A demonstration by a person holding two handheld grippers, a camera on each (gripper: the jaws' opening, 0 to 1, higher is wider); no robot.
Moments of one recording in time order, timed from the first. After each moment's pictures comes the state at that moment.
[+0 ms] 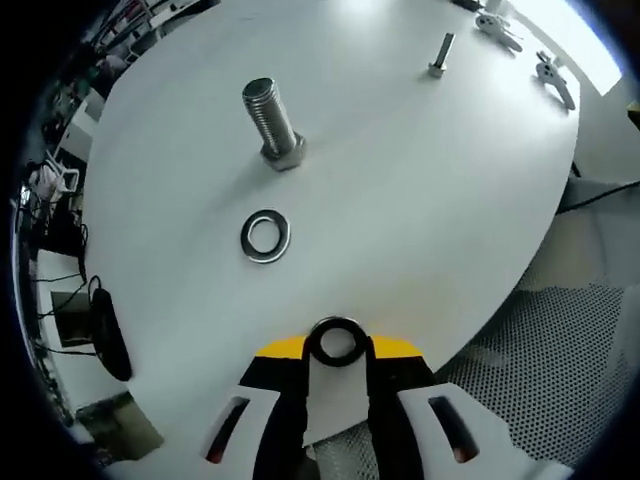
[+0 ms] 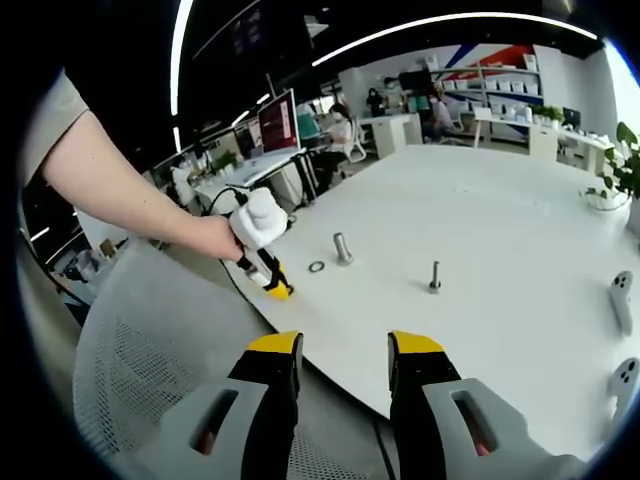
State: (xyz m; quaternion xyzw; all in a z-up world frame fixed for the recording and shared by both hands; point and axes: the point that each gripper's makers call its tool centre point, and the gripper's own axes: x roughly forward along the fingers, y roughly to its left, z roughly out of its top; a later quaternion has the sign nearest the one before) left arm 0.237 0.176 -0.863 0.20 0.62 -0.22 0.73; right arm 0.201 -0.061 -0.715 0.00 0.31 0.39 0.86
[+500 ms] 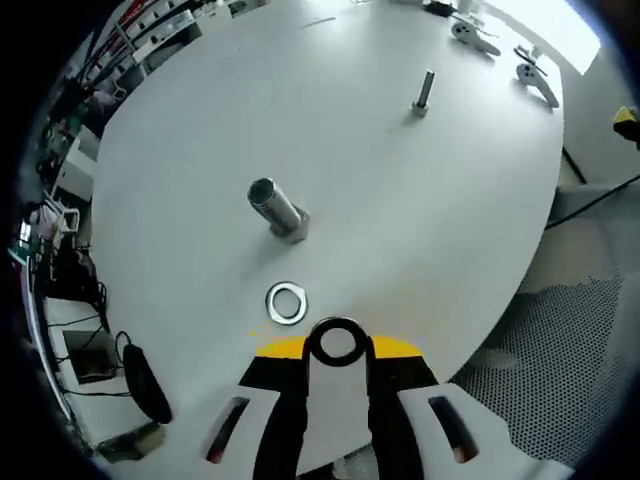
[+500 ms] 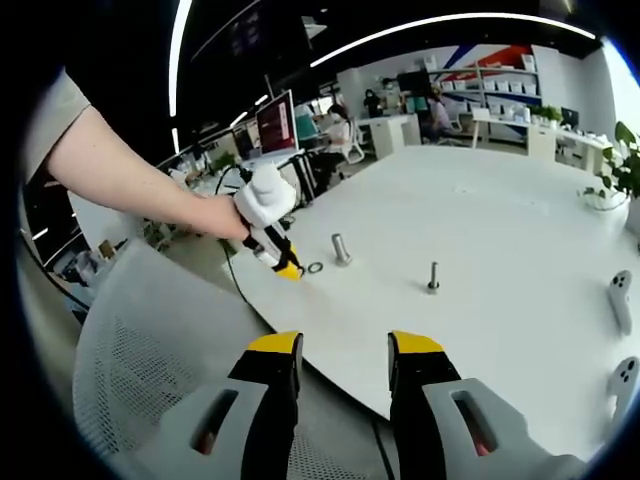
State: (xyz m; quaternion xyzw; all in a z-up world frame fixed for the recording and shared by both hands) left arm 0.279 0.166 -0.823 0.24 0.57 -0.26 0.74; right arm 0.202 -0.061 -0.714 0.00 0.31 0.39 0.87
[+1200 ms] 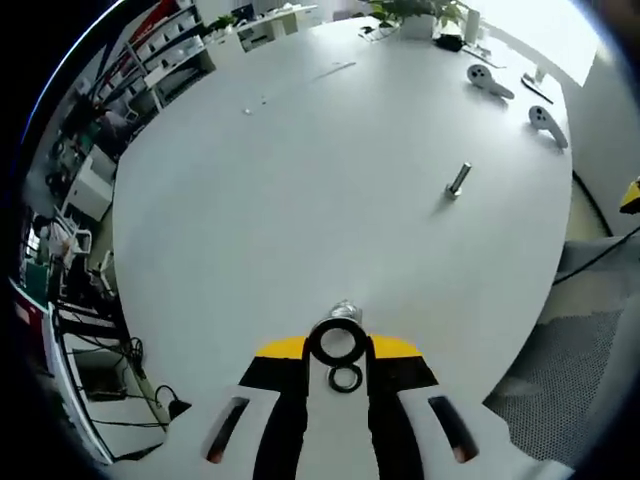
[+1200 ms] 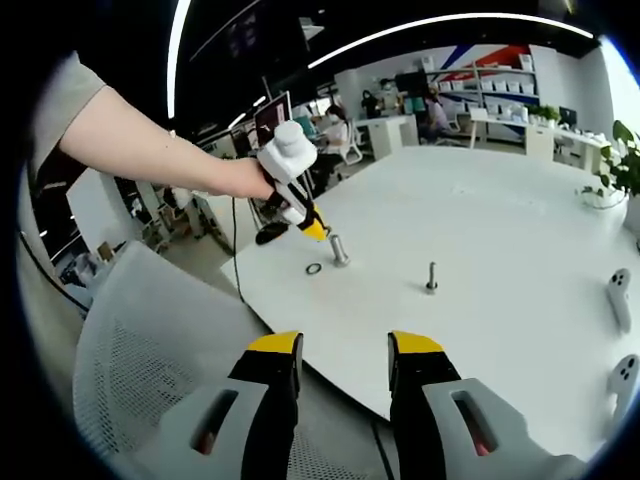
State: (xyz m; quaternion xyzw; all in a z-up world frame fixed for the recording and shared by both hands) left arm 0.351 0.149 -0.792 0.24 0.53 -0.26 0.77; right arm 0.203 -0.063 -0.714 0.00 0.31 0.39 0.87
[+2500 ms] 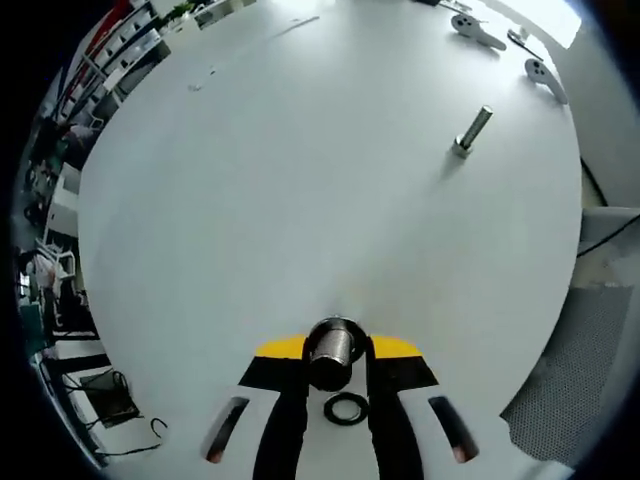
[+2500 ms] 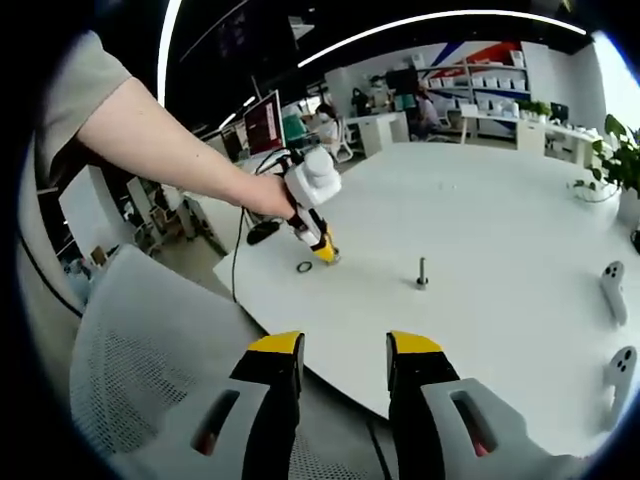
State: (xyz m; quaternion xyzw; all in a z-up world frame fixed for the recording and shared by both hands) left arm 0.359 0.137 -0.855 0.28 0.57 -0.30 0.71; right arm 0.207 -0.071 -0.718 0.01 0.32 0.37 0.87
